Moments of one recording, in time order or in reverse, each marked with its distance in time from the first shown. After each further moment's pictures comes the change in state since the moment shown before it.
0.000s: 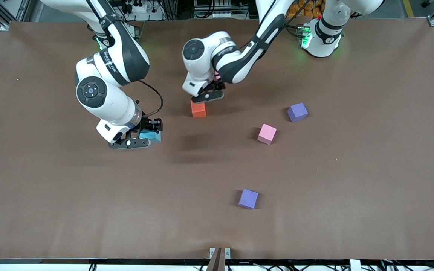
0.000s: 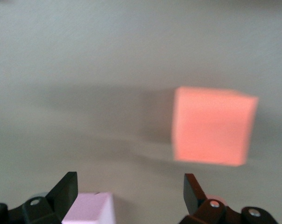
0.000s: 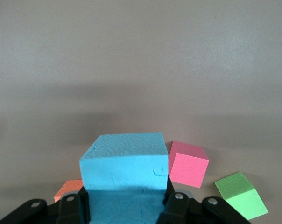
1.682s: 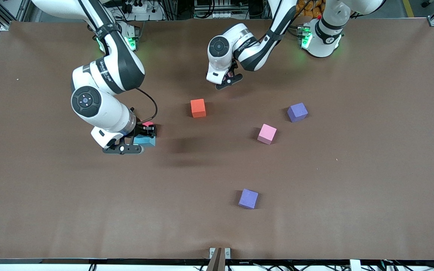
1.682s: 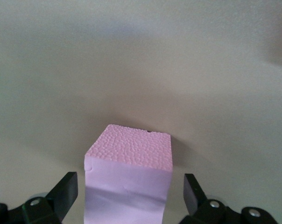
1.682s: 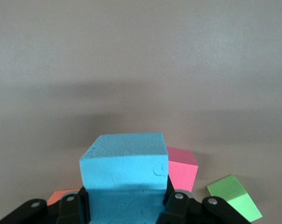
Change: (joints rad) left arm 0.005 -0.095 -0.052 -0.332 -0.271 0.211 -0.058; right arm -0.027 0.033 -0.010 -0.008 -0.006 0.023 0.006
